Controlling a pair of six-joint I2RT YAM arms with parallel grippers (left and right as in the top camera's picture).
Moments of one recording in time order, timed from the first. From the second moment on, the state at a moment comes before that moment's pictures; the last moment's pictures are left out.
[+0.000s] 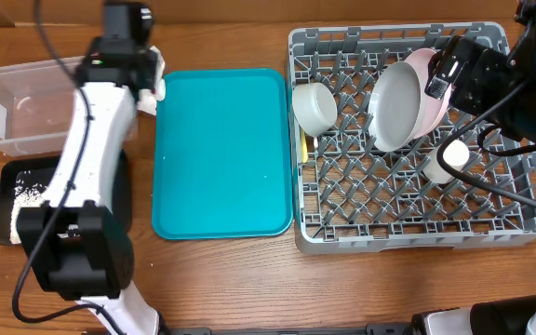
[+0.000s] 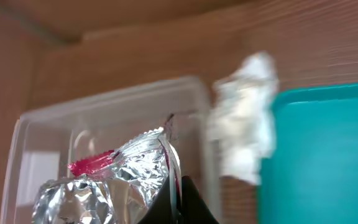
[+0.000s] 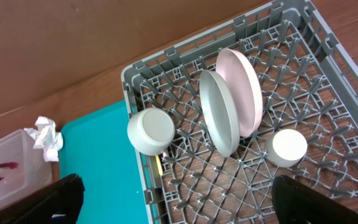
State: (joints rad) left arm 0.02 1.90 1.70 -0.66 -0.35 0.18; right arm 0.14 1.58 2.43 -1.64 0.05 0.49
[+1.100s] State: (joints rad) left arm 0.04 2.25 1.73 -0.16 0.05 0.11; right arm 0.14 1.65 2.43 -1.64 -0.01 0.48
